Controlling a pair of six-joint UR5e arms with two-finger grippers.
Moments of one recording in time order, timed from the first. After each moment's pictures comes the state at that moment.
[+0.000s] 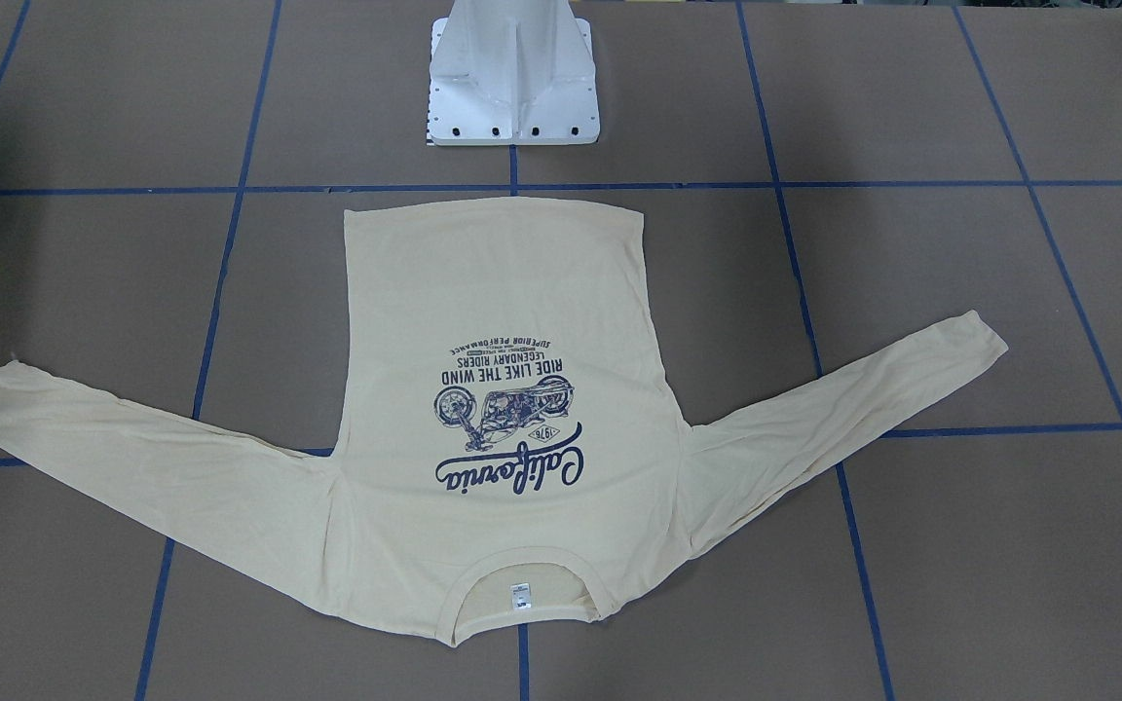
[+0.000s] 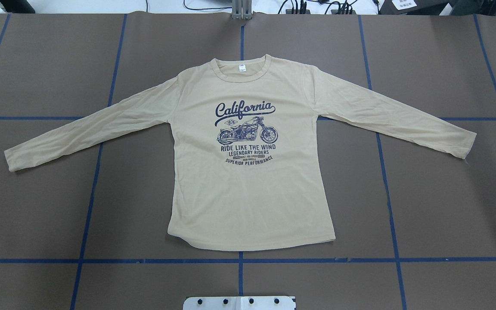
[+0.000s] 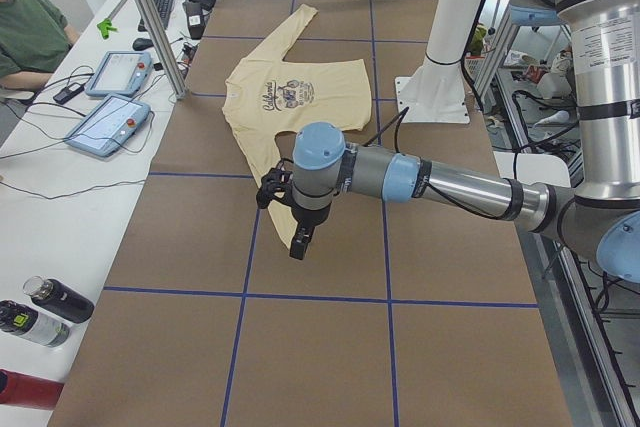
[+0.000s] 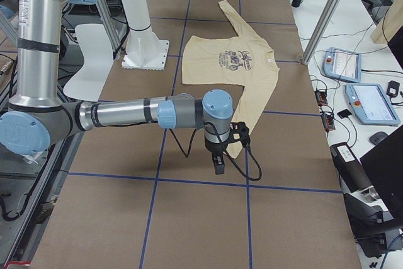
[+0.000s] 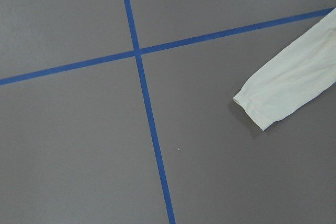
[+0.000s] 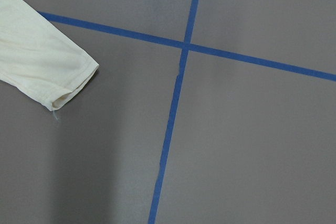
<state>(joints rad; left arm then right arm) -1.54 -1.37 -2.00 -1.55 -2.32 0.13 1.54 -1.67 1.85 -1.63 2.26 -0.12</state>
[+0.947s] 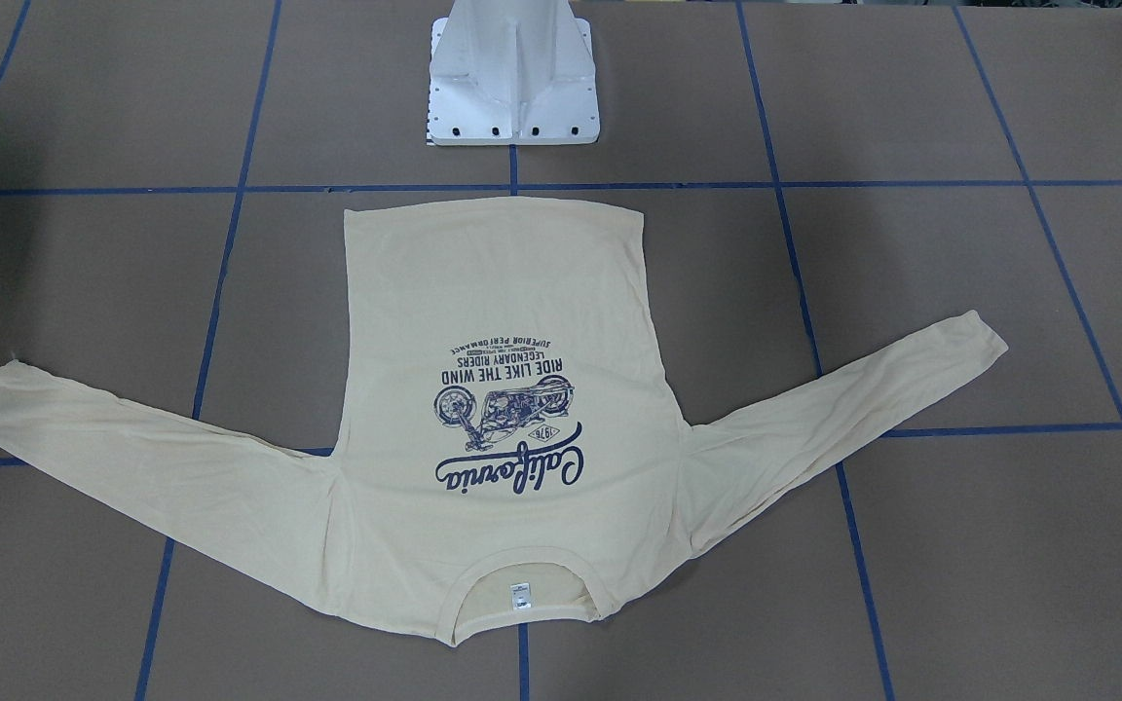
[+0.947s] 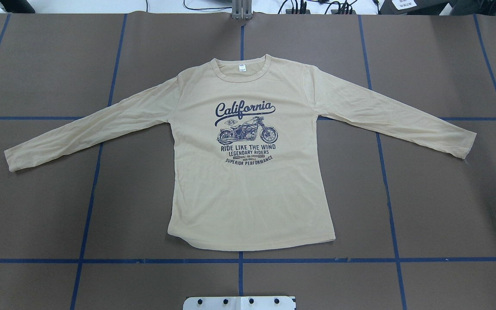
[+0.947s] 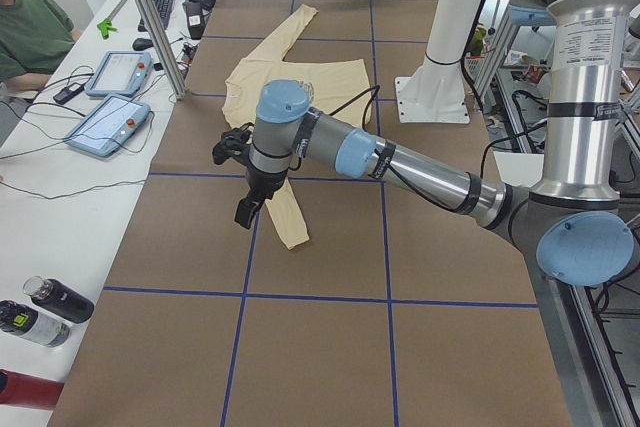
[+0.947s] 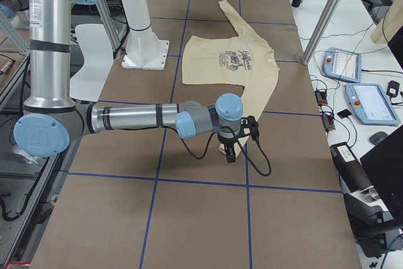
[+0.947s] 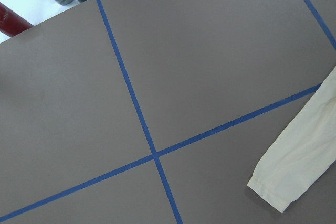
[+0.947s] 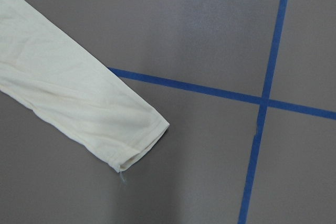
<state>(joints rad) -1.54 -1.56 -1.94 -1.61 -2.24 0.11 1.40 -1.63 1.65 -1.24 2.39 0.18</state>
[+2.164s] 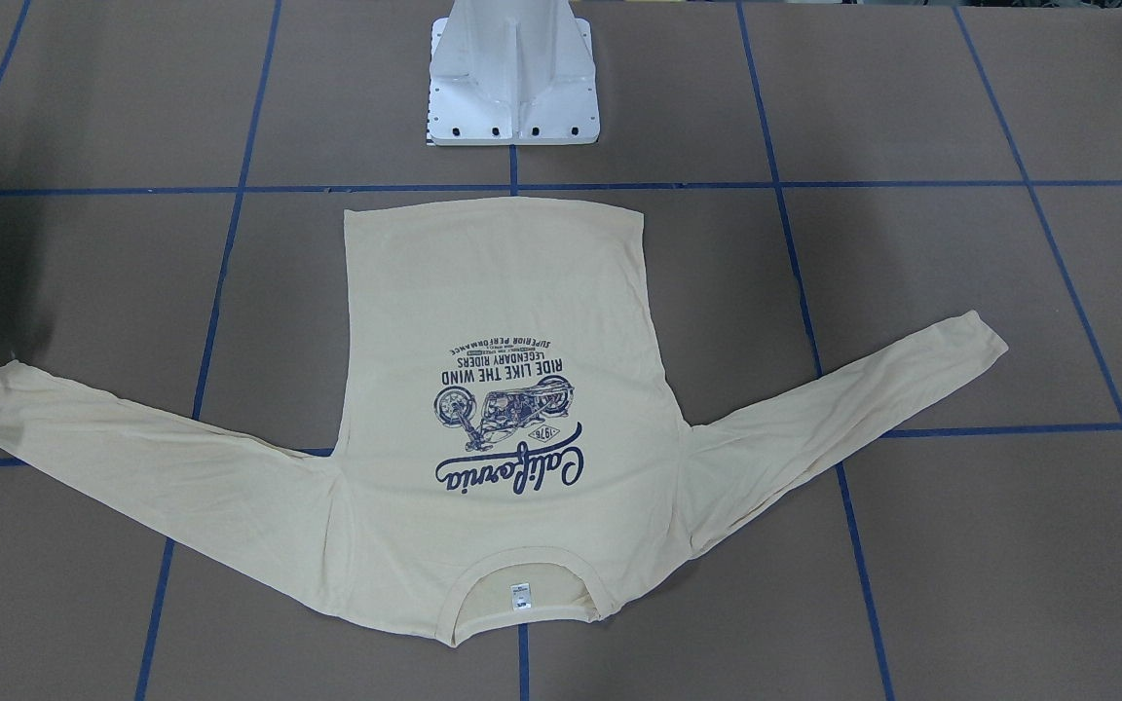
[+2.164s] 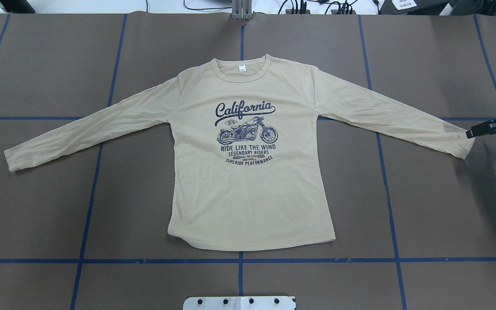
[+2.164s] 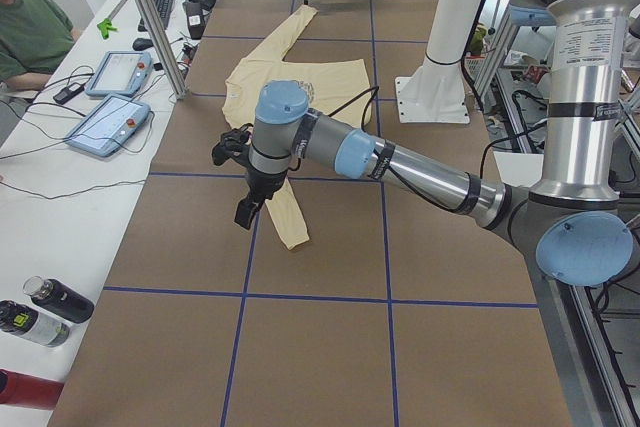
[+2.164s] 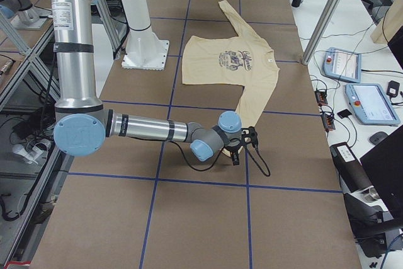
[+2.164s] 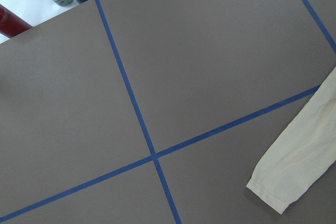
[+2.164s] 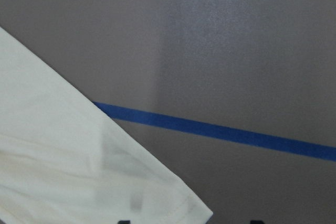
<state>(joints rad) -1.54 -1.56 -1.94 -1.61 -2.25 0.11 1.15 -1.55 1.36 -0.78 2.22 0.52</state>
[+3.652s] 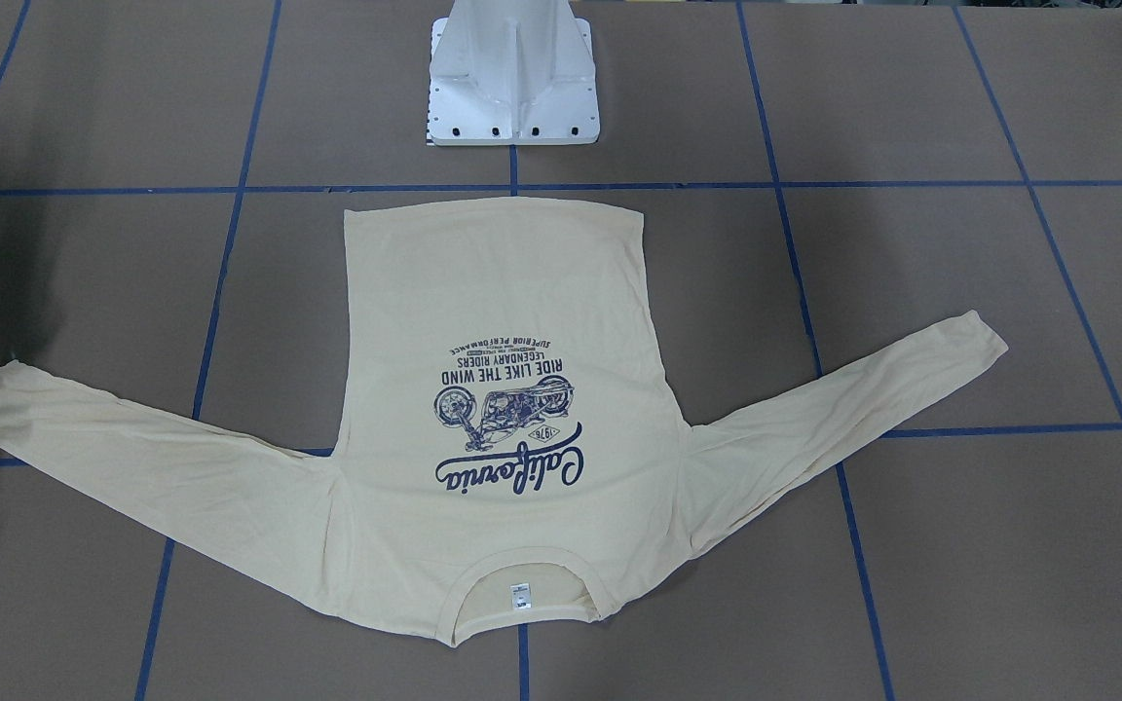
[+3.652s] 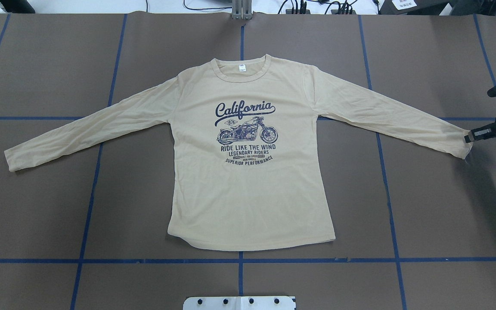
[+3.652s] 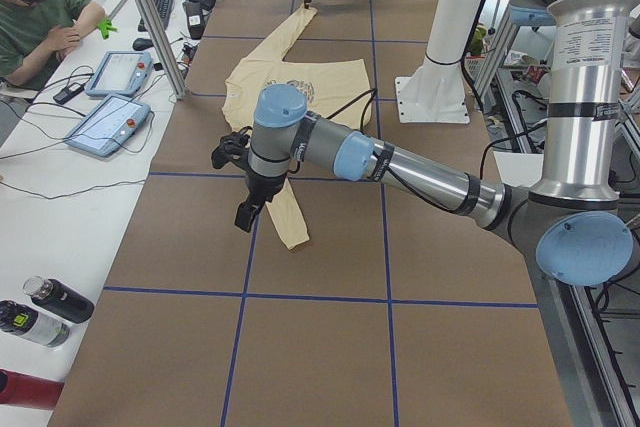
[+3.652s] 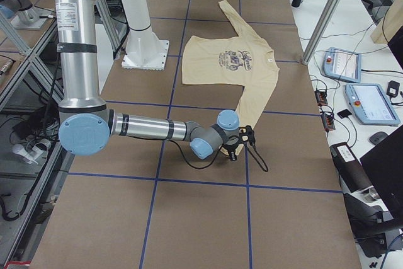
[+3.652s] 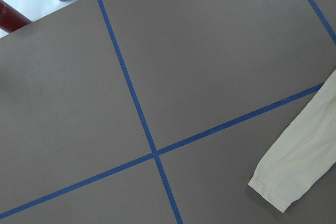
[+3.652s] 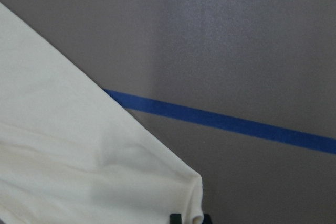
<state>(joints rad) -1.54 -1.56 -1.93 -1.61 -2.25 0.11 1.11 -1.54 1.36 -0.78 2.20 0.52</state>
